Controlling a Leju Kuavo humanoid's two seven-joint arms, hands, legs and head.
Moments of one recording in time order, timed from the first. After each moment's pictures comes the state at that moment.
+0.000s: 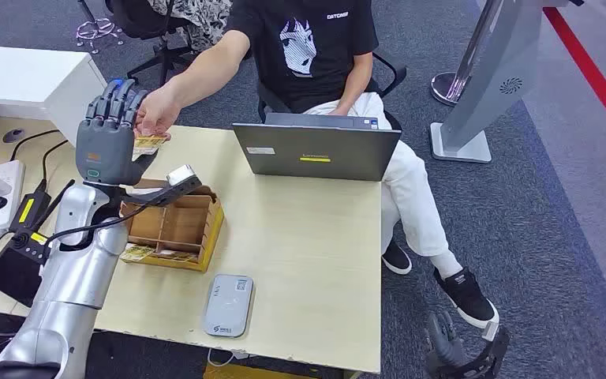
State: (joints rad) left arm -0.56 0.18 -0.12 -1.14 -1.13 0.44 -0.28; right arm -0.30 0.04 -0.46 -0.31 -0.31 0.28 -0.36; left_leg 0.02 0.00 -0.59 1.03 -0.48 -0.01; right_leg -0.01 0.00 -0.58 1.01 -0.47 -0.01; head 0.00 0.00
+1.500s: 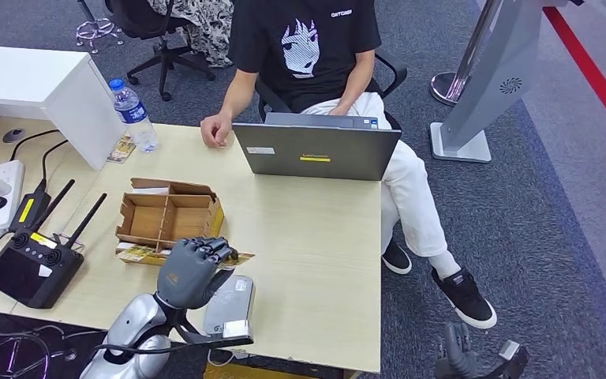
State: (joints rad) left arm -0.06 0.16 -0.38 -1.42 -0.99 0.34 -0.50; right arm -0.28 0.05 -0.55 -0.32 -0.38 0.28 -0.42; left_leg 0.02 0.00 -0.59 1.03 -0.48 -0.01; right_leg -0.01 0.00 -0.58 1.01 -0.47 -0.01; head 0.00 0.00
